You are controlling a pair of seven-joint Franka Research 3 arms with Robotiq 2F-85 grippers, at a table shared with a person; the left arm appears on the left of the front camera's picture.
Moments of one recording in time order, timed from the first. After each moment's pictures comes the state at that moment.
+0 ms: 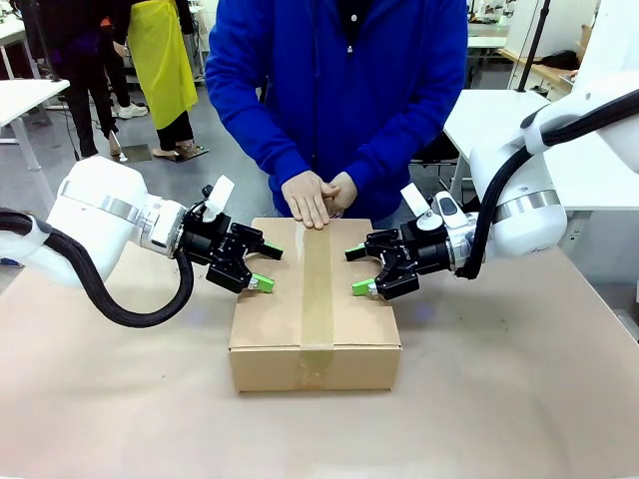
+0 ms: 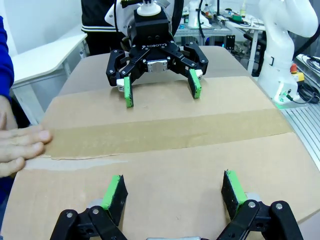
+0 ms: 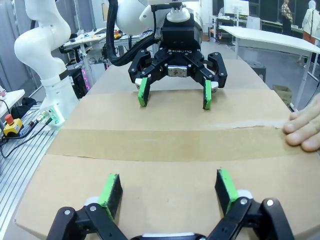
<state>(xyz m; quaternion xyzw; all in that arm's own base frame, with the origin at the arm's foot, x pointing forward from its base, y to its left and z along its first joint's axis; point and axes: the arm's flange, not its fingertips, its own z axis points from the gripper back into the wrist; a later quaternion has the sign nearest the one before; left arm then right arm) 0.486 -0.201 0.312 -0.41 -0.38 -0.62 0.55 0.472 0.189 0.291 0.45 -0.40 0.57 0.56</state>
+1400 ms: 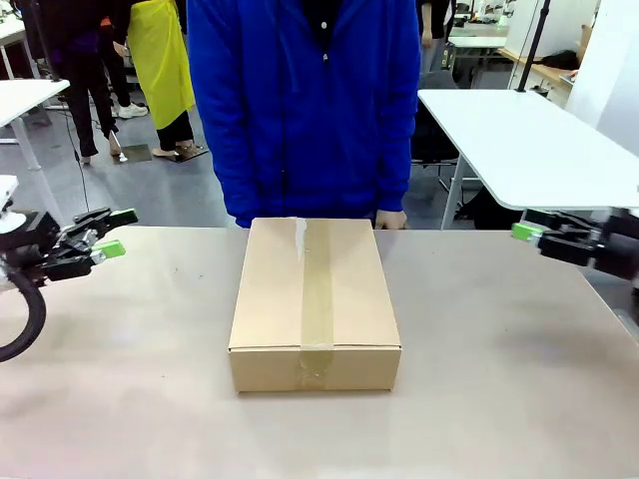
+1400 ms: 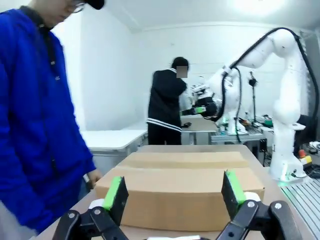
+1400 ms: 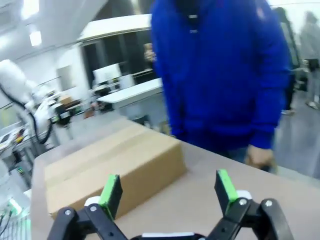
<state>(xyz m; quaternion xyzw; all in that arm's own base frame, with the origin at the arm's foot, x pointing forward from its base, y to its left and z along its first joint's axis) 0.428 0.033 0.306 -0.49 -0.60 -0.42 0.47 0.377 -0.065 0.345 0.37 -0.60 0.24 0.67</state>
